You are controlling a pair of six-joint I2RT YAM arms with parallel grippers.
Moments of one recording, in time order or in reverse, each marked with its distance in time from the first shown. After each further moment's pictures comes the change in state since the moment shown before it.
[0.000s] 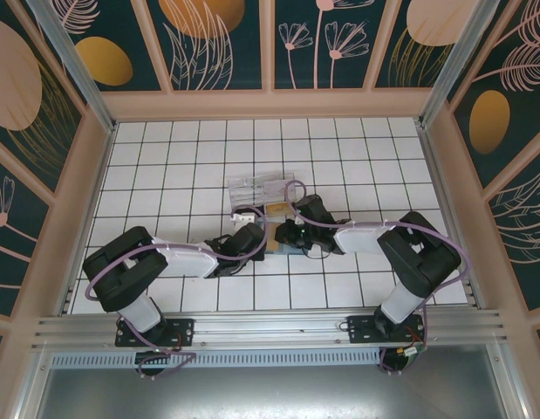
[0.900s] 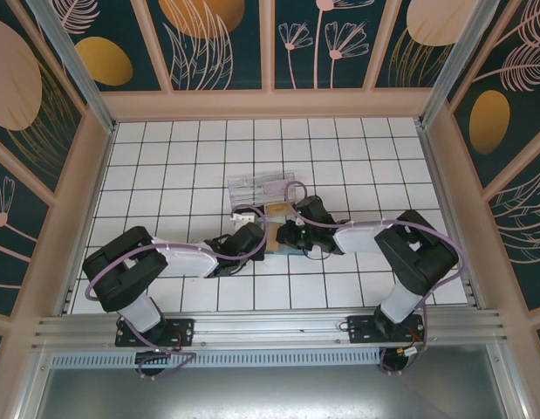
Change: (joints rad) left arm 0.002 0.000 0.000 0.000 0.010 -0.001; right arm -0.004 0.023 -0.008 0.013 0.001 0.005
